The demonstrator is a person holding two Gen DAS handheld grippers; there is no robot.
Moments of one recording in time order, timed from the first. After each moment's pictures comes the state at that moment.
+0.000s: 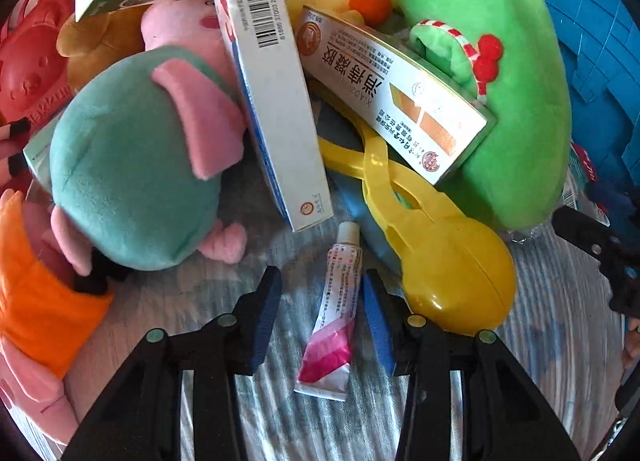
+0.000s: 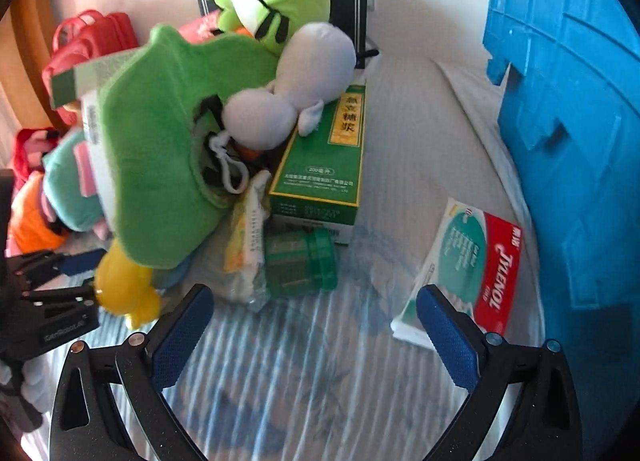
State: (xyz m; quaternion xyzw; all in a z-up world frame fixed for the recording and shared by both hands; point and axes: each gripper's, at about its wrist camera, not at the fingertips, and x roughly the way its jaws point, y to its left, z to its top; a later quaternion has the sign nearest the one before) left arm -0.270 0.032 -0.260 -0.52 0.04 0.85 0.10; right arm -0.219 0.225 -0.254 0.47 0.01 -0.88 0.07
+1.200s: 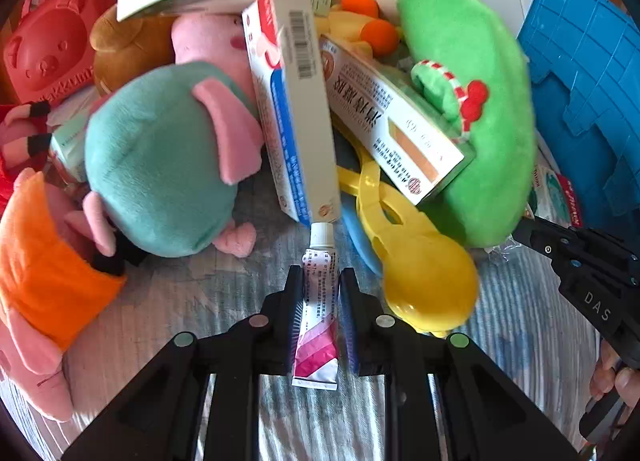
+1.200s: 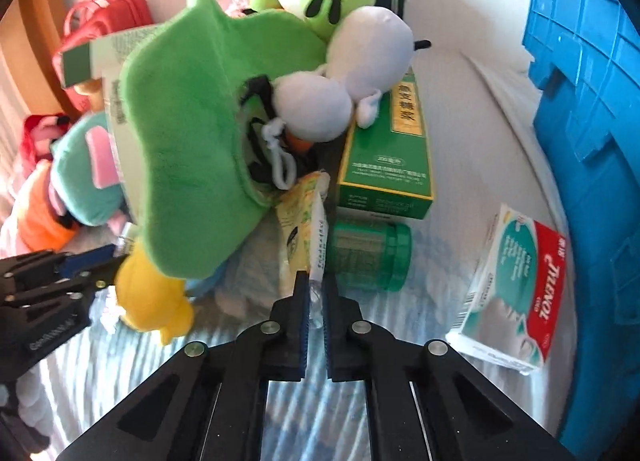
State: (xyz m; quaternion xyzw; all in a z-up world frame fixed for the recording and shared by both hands) left arm -0.264 0.041 -0.224 -0.51 0.00 0.86 0.09; right arm -0.218 0.197 -0.251 0.48 0.01 -0.87 0.11
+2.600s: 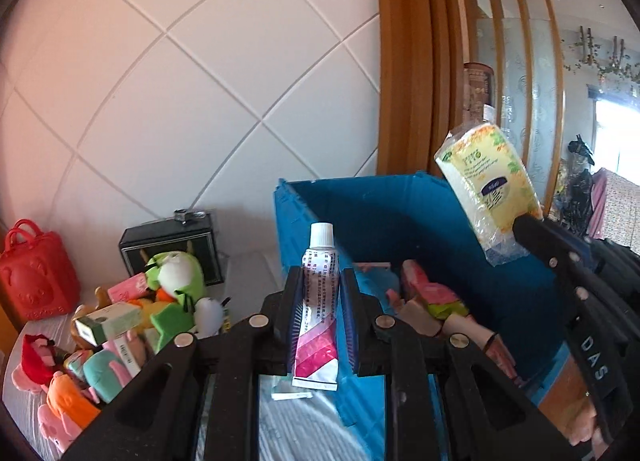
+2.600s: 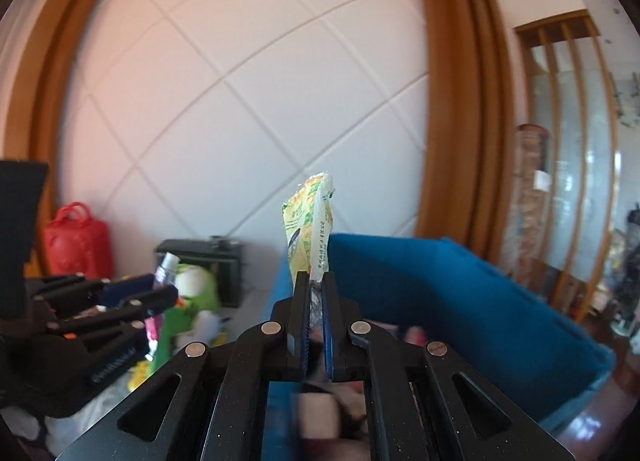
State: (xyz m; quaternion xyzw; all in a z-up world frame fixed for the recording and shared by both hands) left arm -0.079 0.247 0.065 -0.19 0.04 0.94 0.26; right arm 0.044 0.356 0.050 0.10 0.04 -0.99 -0.10
